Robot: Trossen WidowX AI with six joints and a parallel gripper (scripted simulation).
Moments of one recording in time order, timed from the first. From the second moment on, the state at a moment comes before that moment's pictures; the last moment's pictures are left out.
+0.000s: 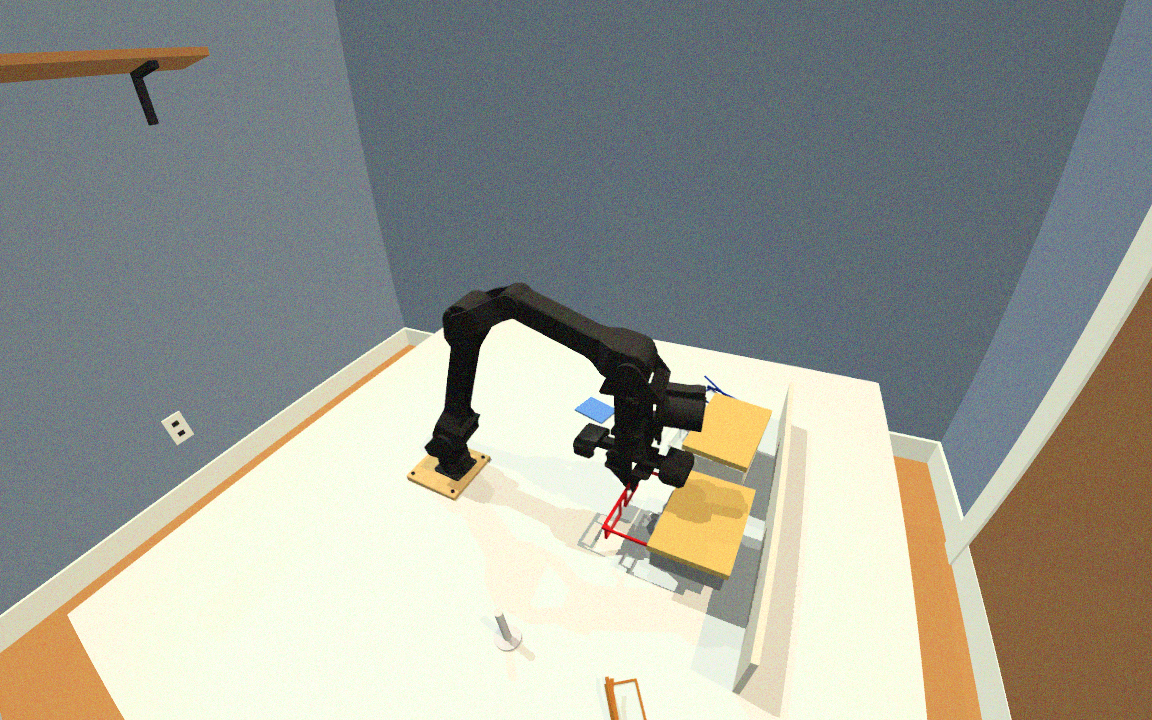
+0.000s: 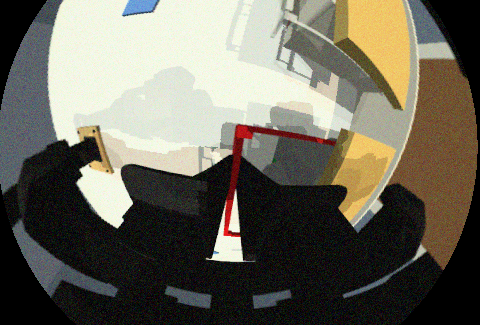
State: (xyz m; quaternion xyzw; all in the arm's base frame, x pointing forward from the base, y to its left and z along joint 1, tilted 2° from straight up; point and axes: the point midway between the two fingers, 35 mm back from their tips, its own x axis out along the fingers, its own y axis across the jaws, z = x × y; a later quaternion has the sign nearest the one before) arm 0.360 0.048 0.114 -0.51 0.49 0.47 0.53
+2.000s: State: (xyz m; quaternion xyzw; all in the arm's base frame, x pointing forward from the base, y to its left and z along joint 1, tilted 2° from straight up) arm 0.402 0.047 0.112 -0.51 0.49 0.47 0.53
